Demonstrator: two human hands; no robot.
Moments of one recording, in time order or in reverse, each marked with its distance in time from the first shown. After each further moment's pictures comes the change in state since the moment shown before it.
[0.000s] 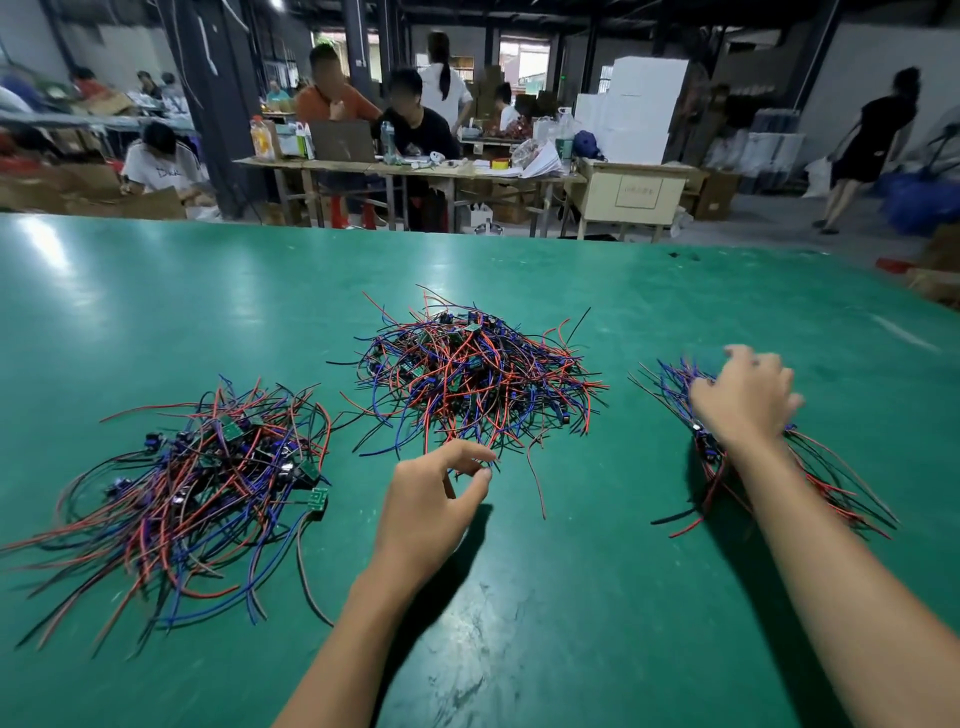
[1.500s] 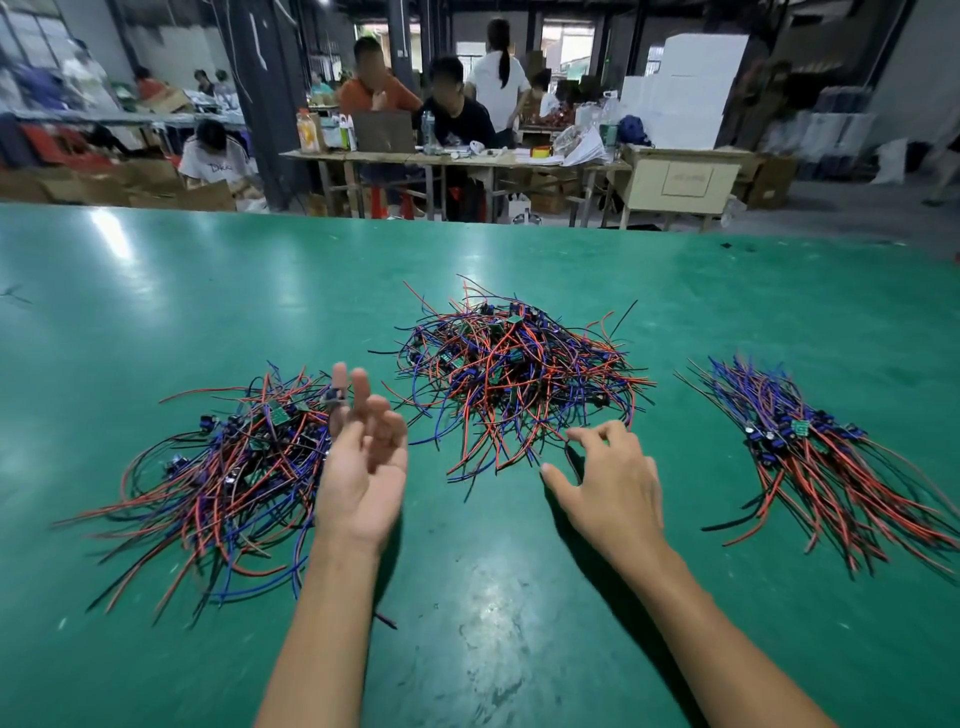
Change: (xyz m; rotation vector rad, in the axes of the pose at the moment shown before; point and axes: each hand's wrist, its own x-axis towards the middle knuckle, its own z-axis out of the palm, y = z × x) left_hand 0.019 0.001 -0.072 -1.690 0.434 -0.424; right_hand -0.163 -0.067 0.050 0.112 -0.295 -0.498
